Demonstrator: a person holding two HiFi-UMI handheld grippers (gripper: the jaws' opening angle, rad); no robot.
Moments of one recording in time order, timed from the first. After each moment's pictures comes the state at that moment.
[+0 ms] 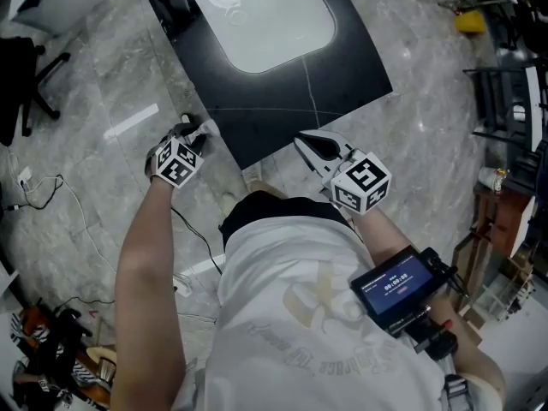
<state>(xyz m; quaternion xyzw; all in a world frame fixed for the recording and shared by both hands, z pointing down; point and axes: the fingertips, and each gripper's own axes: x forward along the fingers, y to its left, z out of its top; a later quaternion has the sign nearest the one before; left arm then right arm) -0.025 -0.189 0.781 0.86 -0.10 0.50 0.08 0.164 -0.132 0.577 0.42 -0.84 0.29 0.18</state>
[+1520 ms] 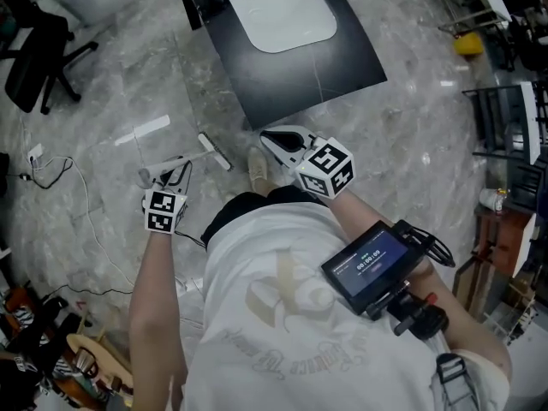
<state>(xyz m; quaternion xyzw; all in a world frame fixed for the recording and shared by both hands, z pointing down) -0.143 -0.053 0.641 0.86 -0.33 0.35 0.16 0.045 -0.063 0.539 0.33 -0.89 0.25 0.17</state>
